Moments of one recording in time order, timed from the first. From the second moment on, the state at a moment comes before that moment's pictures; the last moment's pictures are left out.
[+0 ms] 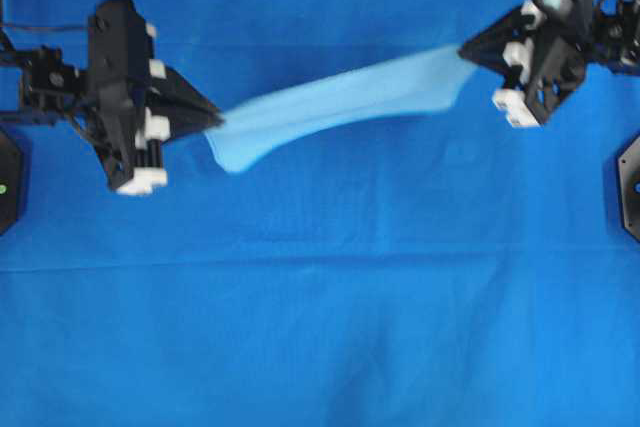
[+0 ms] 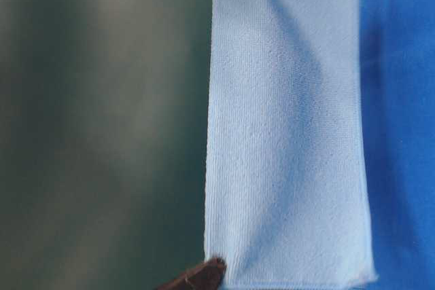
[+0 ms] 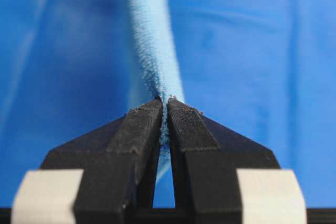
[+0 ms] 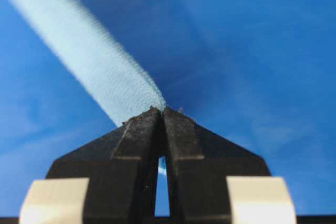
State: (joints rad) left arm 0.08 -0.43 0.86 -0.03 0.13 0.01; right arm -0.38 -0.51 0.88 -0.17 0.28 0.28
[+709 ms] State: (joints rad) left arm -0.11 -0.07 0.53 -0.03 0.02 0.02; right arm -0.49 -0.11 0.53 -0.32 0.17 0.27
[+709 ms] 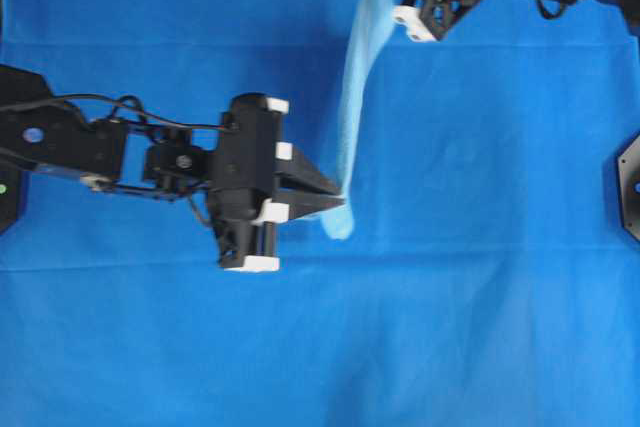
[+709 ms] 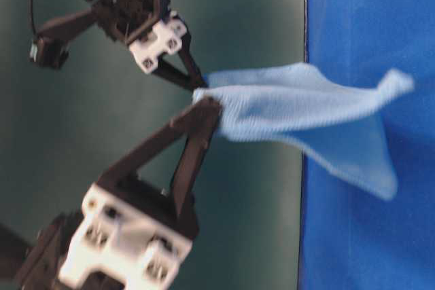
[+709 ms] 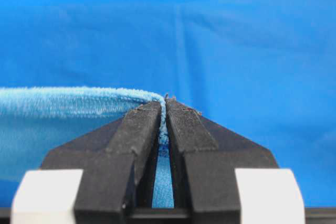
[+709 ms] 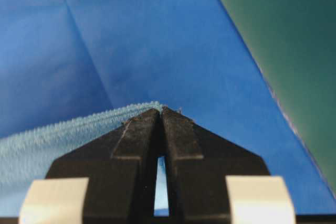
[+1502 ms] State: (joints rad) left arm -0.11 0.31 0.14 -0.03 -0.10 0.07; right arm -0.55 -0.42 0.82 -0.35 0.21 0.26
